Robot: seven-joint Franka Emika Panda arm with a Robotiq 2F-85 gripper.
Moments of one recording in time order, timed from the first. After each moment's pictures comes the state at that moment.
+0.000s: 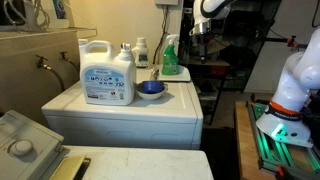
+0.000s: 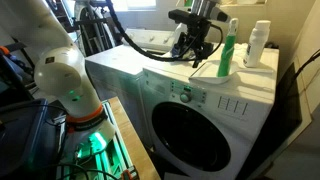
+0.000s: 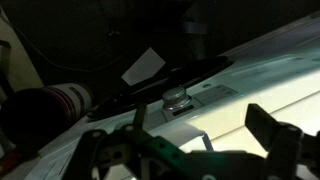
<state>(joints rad) -0.06 -0.18 -0.20 -2.23 0.02 1.80 -0.30</state>
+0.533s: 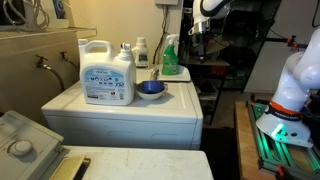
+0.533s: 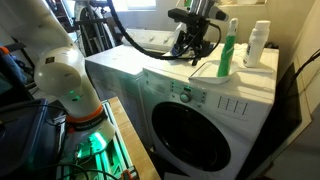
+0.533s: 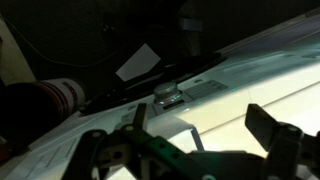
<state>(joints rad) -0.06 -0.18 -0.18 -2.22 0.05 1.81 -0.31</state>
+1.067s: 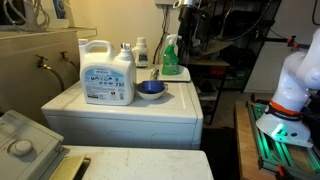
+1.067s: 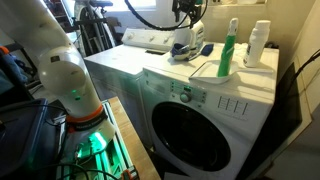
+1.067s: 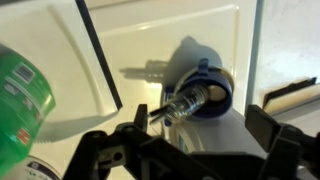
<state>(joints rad) 0.05 -0.20 -0.03 -2.06 0.32 1.98 -0.32</state>
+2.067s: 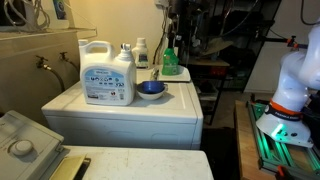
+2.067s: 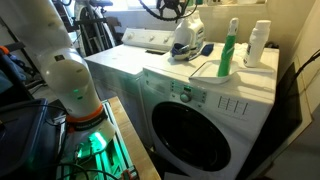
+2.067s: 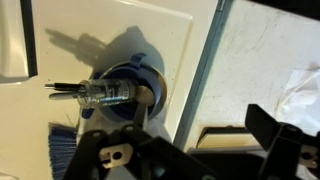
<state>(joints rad) 0.15 -0.10 0.08 -1.89 0.29 1.82 -0.47</state>
